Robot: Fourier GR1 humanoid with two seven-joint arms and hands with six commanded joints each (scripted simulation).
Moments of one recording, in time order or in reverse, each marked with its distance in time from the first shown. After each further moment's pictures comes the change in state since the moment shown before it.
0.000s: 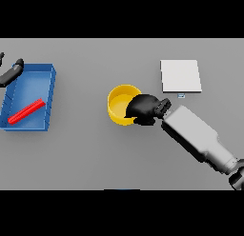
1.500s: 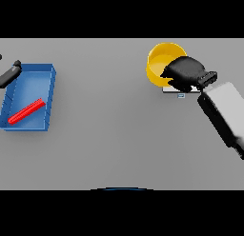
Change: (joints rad) left arm 0.020 0.033 -0.003 -0.050 0.006 0.006 0.054; right arm -0.044 -0.192 -0.266 0.007 -0.053 -0.080 0.093
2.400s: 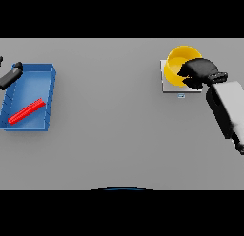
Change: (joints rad) left arm 0.006 0.007 -0.011 -0.015 -0.004 -0.002 0.027; right arm -0.085 0.059 -0.094 0.455 0.007 -0.147 -0.051
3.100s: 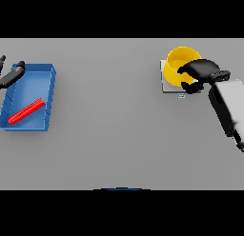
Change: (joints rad) left arm -0.022 -0.024 -0.005 0.029 -0.005 -0.009 -0.003; right arm -0.020 -0.010 0.005 0.045 0.009 0.041 -0.047
